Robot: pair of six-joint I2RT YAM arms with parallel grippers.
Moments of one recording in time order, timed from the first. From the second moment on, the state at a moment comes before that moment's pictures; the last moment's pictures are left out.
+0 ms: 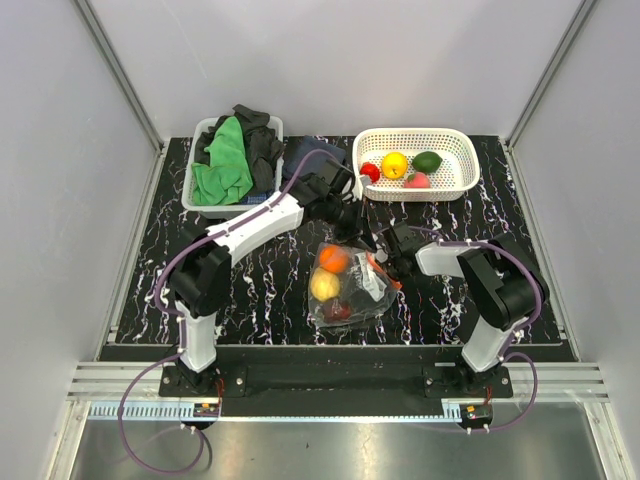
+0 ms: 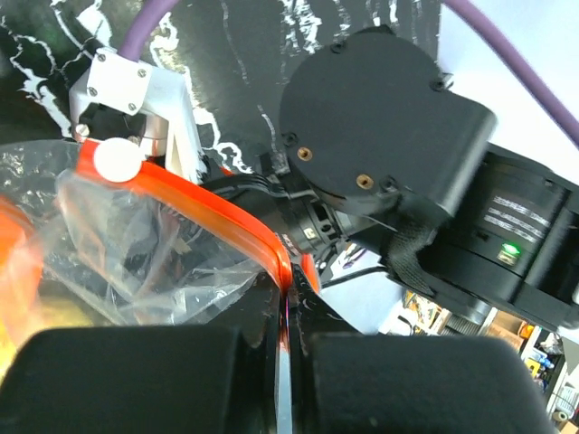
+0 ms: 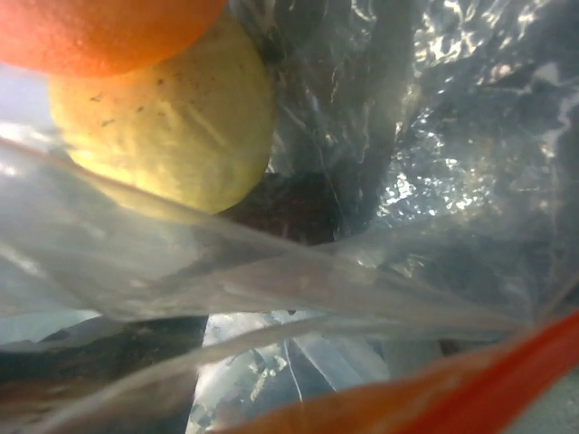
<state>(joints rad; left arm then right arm) -0.72 1.93 1.63 -0.60 0.63 -0.71 0.48 1.74 0.76 -0.19 -0.88 0.69</state>
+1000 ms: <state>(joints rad) -0.69 1.80 1.65 -0.53 0.73 -0.73 0.51 1.48 1.12 -0.73 -0.39 0.56</state>
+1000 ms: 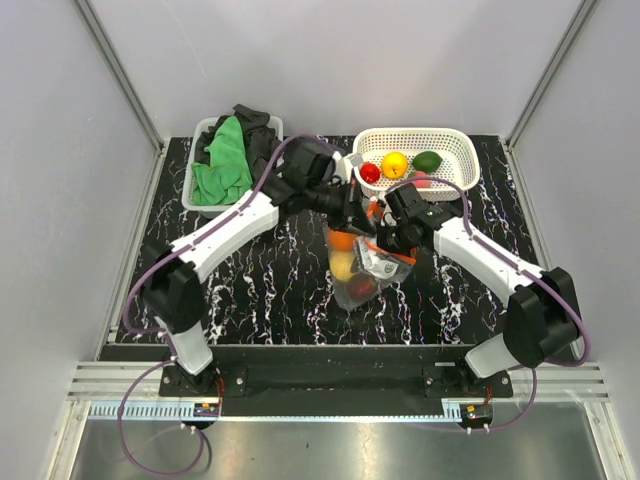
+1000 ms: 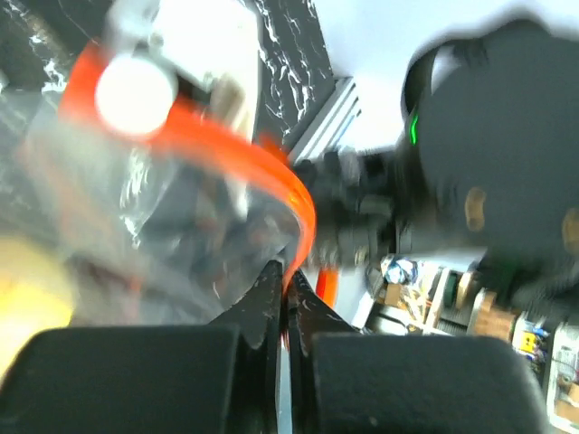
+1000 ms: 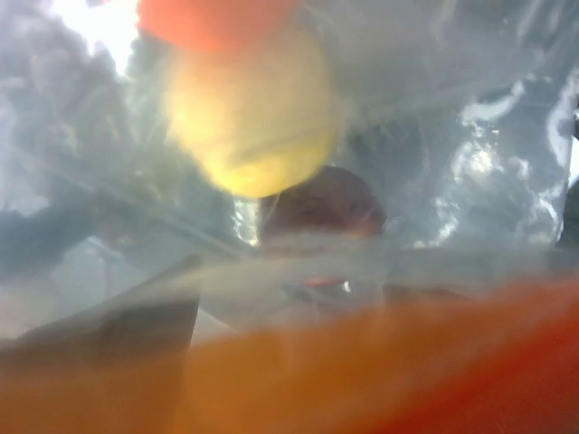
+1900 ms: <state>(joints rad) -0.61 1.71 1.32 -0.58 0.70 -0.65 0.59 1.58 1.02 -0.64 -0.34 0.56</state>
